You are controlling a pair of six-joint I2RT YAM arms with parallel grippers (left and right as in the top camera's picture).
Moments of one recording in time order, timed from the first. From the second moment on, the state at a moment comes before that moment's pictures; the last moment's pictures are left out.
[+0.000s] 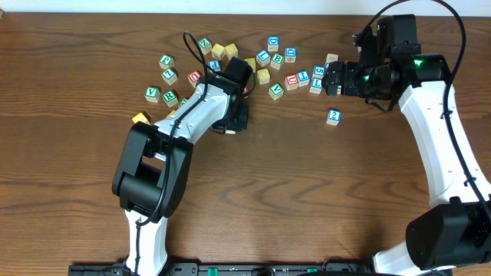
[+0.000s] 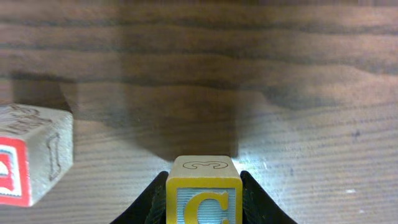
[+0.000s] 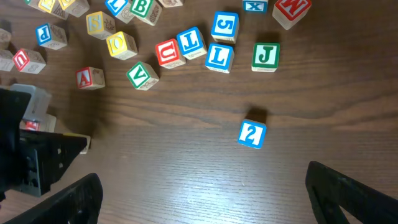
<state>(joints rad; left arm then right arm) -0.43 2.09 1.50 -0.81 -0.02 -0.32 0.09 1.71 1.60 -0.98 -0.21 0.18</state>
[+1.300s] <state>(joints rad) -0.43 2.09 1.48 -0.76 -0.06 -0.42 0.09 1.71 1.60 -0.98 -0.19 0.18</state>
